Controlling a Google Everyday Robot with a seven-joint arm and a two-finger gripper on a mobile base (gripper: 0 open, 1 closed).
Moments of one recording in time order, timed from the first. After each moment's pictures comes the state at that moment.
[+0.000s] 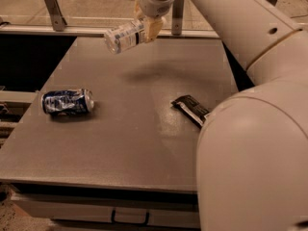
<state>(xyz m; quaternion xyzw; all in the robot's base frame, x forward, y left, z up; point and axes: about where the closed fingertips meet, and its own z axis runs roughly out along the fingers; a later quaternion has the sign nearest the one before) 0.756 0.022 0.954 -0.83 0.46 -0.15 0.26</state>
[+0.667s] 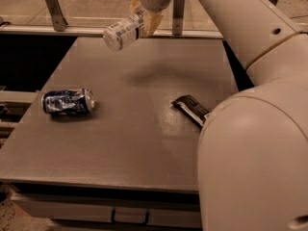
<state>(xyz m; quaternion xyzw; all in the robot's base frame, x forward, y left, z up) 0.759 0.030 0.972 -0.86 0.39 -0.16 0.29</state>
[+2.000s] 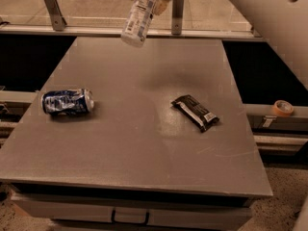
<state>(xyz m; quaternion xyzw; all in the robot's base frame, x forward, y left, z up) 0.731 0.017 1.041 -0.88 0.12 -0.37 0.28</state>
